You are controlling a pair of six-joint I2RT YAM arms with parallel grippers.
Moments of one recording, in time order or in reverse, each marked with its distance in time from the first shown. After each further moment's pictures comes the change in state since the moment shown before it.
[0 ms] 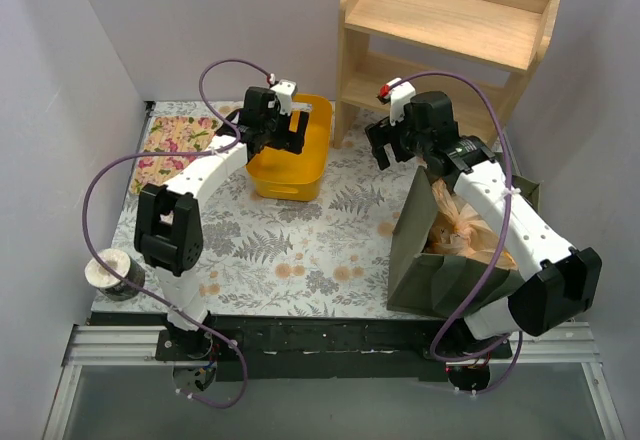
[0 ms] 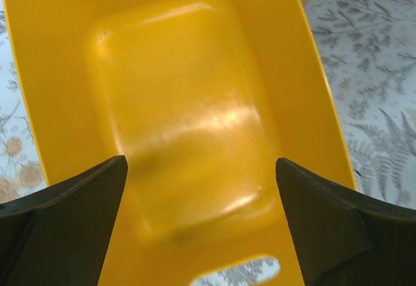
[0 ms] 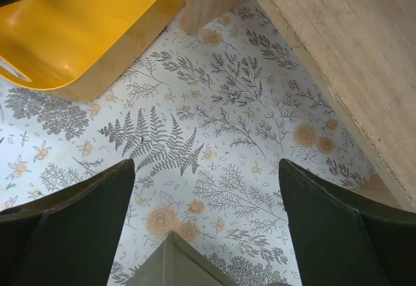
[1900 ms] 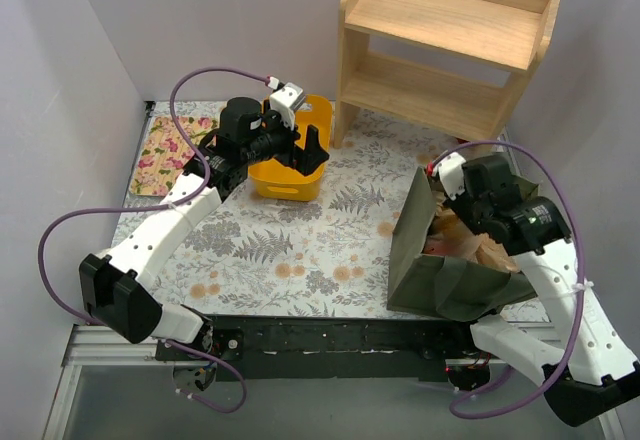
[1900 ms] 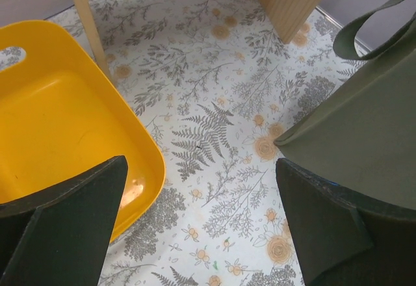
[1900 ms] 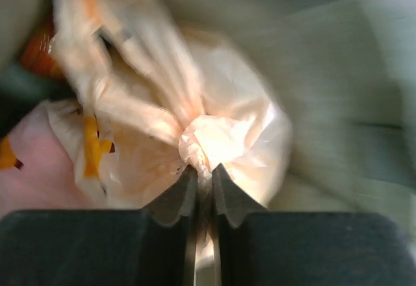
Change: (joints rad) left arm -0.142 -0.495 -0.236 0.016 0.295 -0.060; right arm -0.053 -0.513 -0.230 -0.639 0.296 -0.276
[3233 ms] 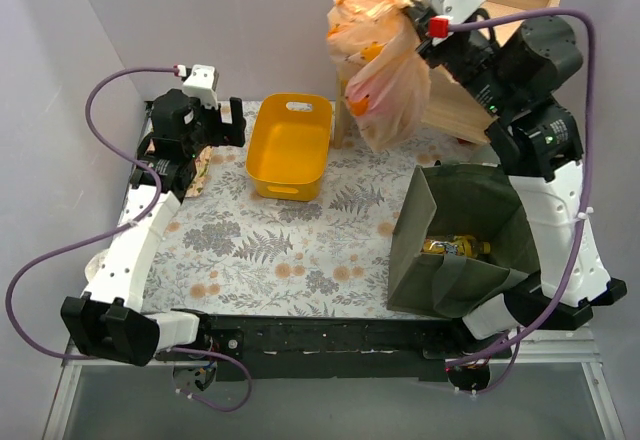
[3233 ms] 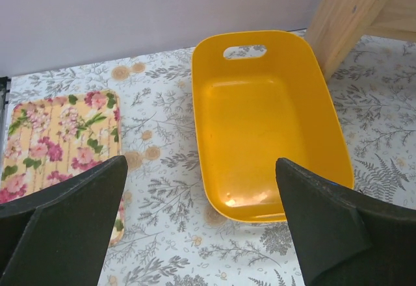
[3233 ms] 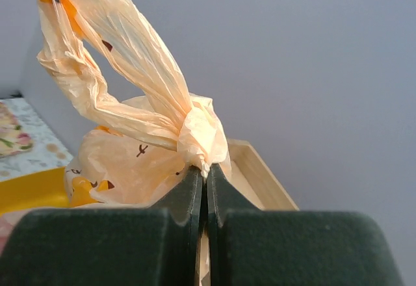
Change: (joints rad) left arm 0.322 -0.115 -0.021 -0.013 -0.309 0.063; right arm 0.103 0.549 1.064 0.698 -0.444 -0.173
